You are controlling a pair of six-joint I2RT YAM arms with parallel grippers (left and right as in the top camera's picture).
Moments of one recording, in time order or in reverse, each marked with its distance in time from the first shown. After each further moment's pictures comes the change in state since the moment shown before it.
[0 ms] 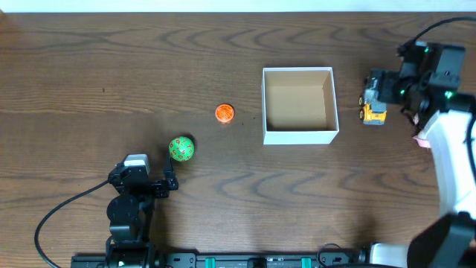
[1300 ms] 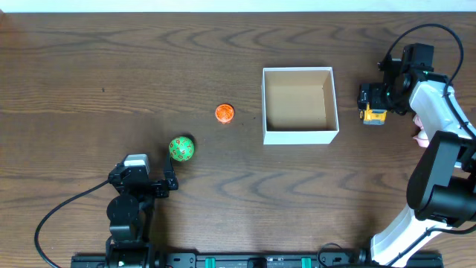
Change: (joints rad) left arm 0.000 0.000 0.000 0.000 0.000 0.000; right arm -0.018 0.373 0.070 -0.004 0.055 -0.154
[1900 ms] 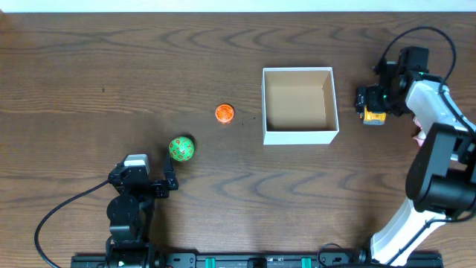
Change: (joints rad) left arm 0.000 0.000 0.000 0.000 0.000 0.000; right arm 0.000 0.079 0.000 0.027 -0.003 -0.034
